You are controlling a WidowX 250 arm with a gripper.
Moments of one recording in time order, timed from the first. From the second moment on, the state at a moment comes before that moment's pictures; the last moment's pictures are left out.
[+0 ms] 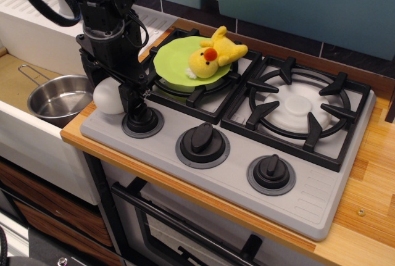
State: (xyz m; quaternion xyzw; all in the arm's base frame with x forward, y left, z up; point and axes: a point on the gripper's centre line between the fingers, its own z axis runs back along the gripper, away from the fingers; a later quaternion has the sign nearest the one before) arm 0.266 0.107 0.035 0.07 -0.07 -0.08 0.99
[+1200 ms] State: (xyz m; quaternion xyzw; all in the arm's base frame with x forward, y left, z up) arm 0.267 0.172 0.062 0.07 -0.08 -0.14 0.98
